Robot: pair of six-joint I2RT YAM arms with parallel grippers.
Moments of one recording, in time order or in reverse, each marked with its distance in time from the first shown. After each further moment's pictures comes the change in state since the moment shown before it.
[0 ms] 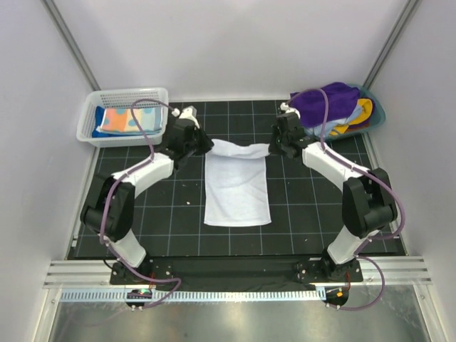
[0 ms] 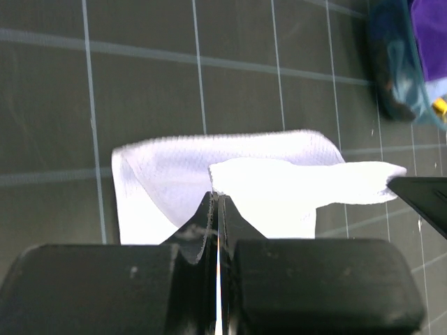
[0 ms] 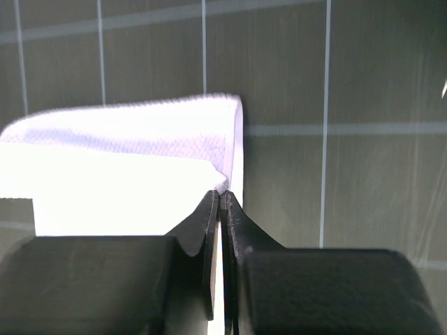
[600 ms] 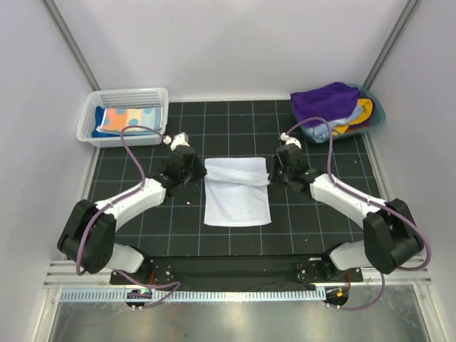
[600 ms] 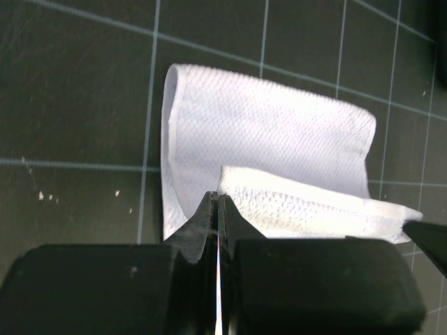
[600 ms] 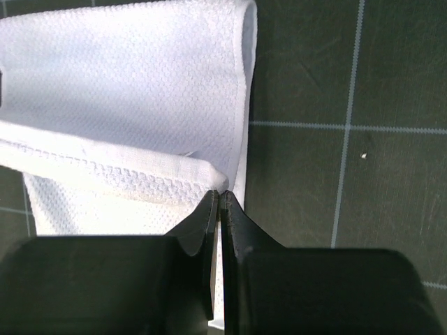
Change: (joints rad) left arm -0.118 -0.286 -0.311 -0.108 -0.209 -0.163; right arm 0.119 -0.299 -0.393 0.026 0.002 0.087
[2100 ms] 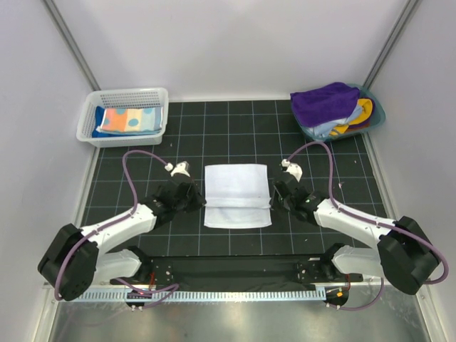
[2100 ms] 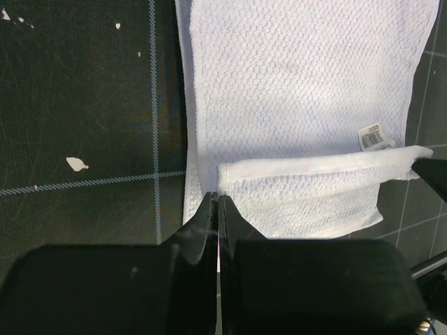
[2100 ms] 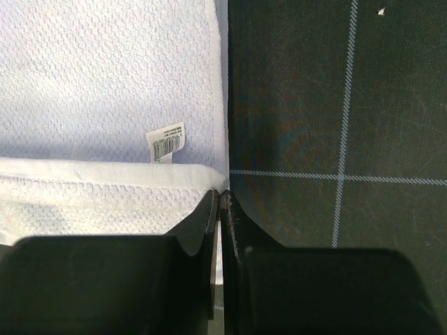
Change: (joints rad) left arm -0.110 -0.247 -0.293 -0.070 0.097 -0.048; right arm 0.186 -0.196 -0.269 -0.005 0.138 0.183
